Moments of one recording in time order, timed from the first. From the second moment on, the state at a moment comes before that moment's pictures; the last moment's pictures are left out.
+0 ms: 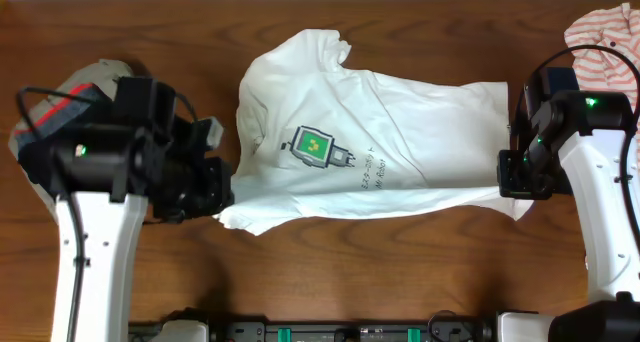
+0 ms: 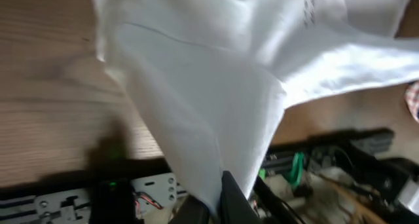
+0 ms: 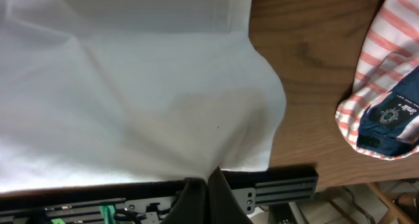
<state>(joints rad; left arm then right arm) -0.07 1.29 1.52 -1.66 0.35 -0.15 -0.04 1.50 1.37 -1.51 0.10 0.08</state>
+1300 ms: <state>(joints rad) -0.07 1.73 1.52 -1.18 0.25 -0.20 -0.04 1.68 1.37 -1.34 0.10 0.08</state>
